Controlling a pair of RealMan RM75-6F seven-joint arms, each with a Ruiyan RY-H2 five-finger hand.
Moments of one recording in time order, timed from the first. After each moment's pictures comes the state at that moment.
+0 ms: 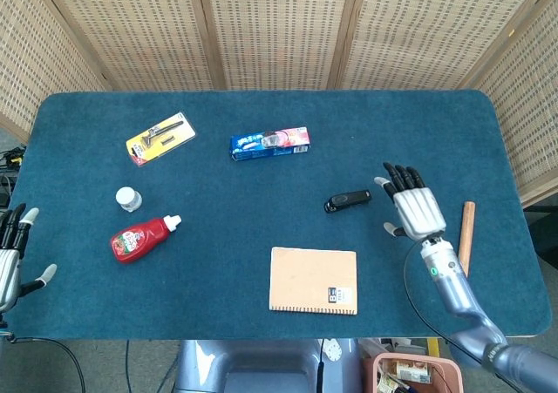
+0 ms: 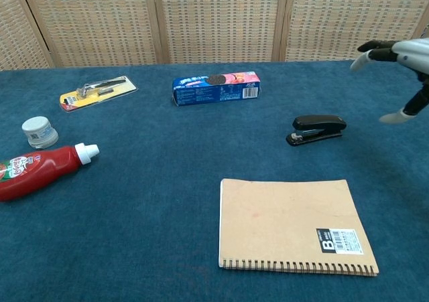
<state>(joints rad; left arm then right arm) -0.08 -1.21 -0.08 -1.51 1.46 1.53 0.10 0.55 -1.42 0.27 -1.38 -1.27 1.00 -0.30</state>
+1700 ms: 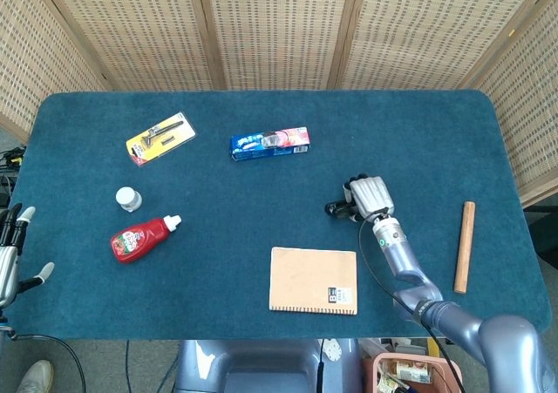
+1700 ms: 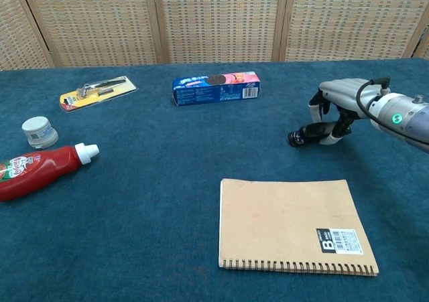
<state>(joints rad) -0.09 -1.23 -0.09 -1.48 1.41 1.49 0.10 0.79 -1.78 0.23 -0.84 -1.20 0.84 -0.16</state>
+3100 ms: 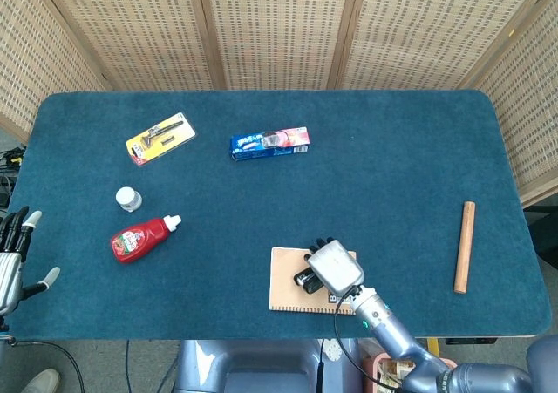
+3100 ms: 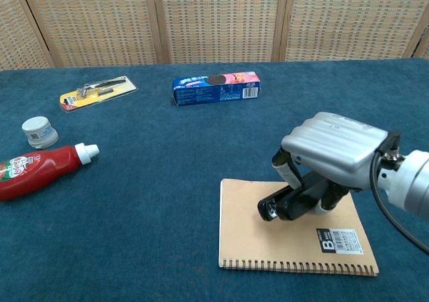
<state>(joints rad) -0.08 -1.21 -0.07 -1.52 1.49 1.55 0.07 0.62 -1.60 0.01 -1.61 -1.36 1.11 -0.77</state>
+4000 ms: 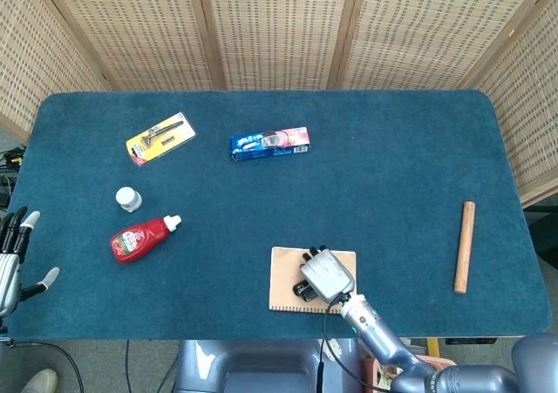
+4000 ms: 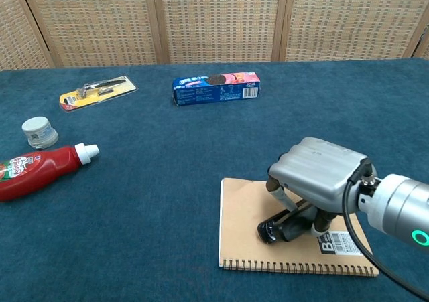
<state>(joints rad) -0.07 -1.20 -0.07 -1.52 1.50 1.56 0.06 0.64 -1.65 0.01 -1.63 -1.22 1.04 -0.95</state>
